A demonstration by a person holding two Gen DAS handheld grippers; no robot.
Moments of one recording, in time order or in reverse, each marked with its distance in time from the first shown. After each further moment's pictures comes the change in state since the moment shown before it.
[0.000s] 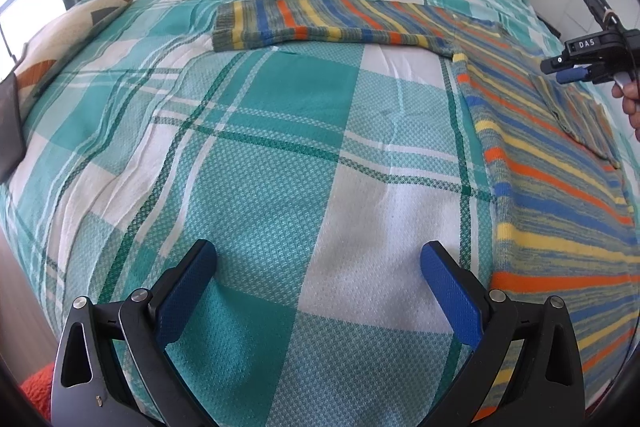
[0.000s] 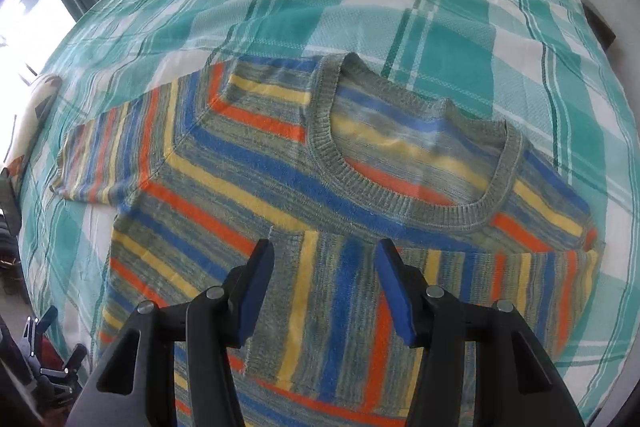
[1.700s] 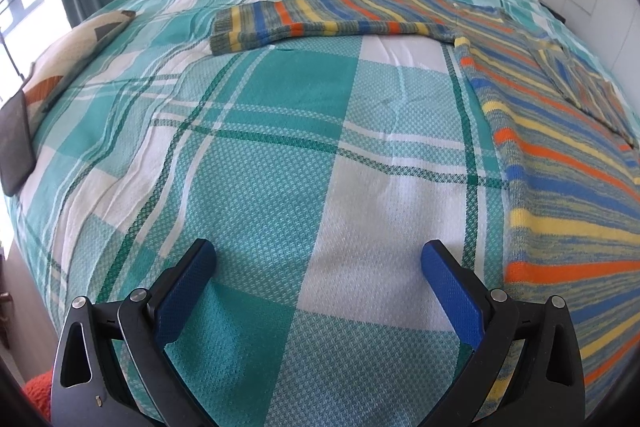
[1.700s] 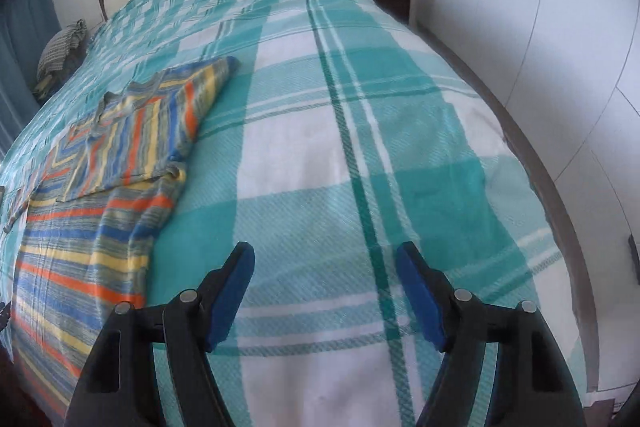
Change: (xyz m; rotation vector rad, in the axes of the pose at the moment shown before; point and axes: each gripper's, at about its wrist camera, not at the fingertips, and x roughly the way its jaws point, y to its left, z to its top) left arm 0.006 -0.011 -0.010 0.055 -0.034 0.076; right arm -0.100 -0.221 -0.302 0.459 -0.344 -0.274
